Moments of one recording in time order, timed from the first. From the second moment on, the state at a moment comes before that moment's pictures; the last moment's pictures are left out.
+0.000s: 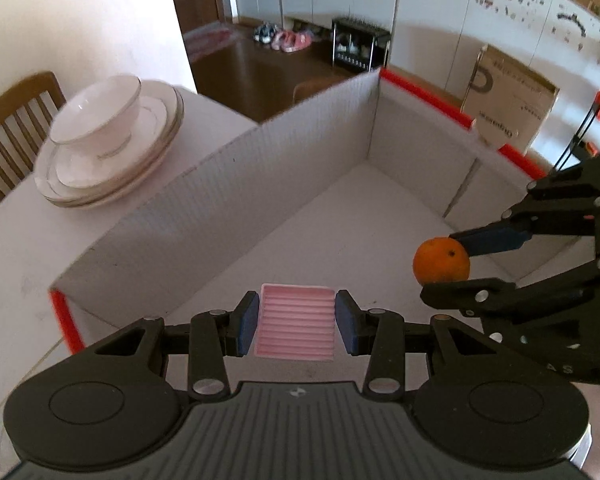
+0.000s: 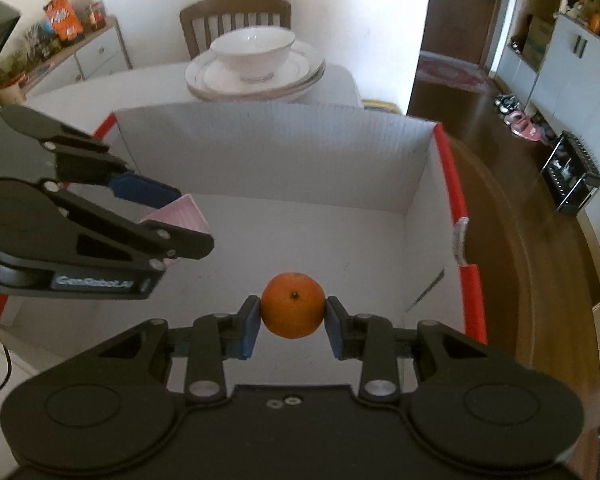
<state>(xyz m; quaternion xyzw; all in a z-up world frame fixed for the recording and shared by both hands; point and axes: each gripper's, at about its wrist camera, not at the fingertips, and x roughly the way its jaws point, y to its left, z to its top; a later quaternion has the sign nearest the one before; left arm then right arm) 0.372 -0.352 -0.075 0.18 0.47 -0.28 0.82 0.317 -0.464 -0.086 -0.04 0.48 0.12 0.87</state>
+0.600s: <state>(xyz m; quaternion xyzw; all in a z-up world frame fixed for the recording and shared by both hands) 0.400 -0.354 -0.113 0.18 0.56 -0.28 0.76 0.335 -0.441 -0.109 -0.10 0.54 0.15 0.82</state>
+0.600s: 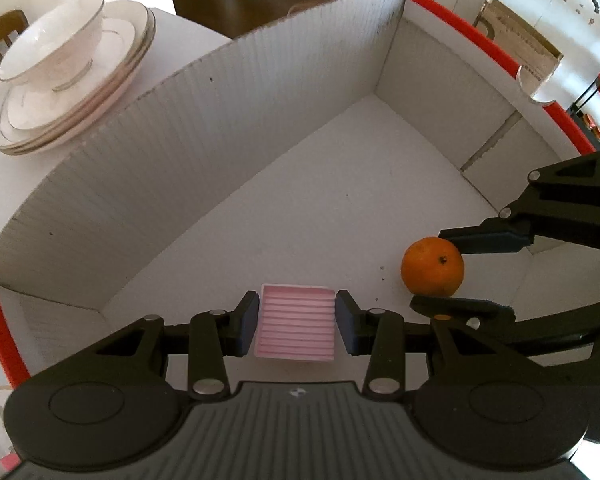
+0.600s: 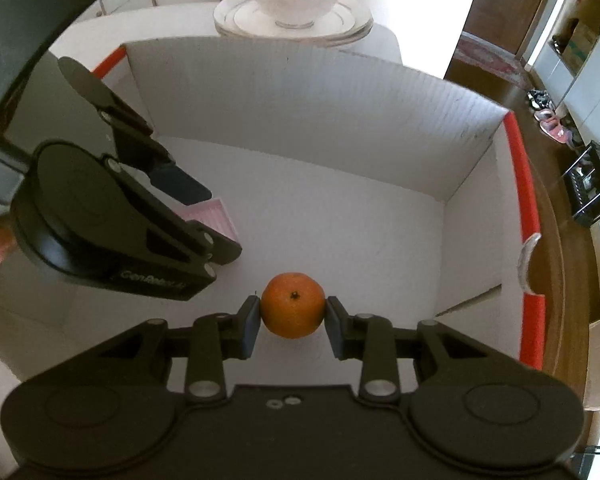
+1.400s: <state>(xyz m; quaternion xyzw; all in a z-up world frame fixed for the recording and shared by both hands) 0.400 -0.325 -0.087 0.15 0.56 -0.28 0.77 0.335 -0.447 -0.092 -0.09 0.53 0.17 0.83</state>
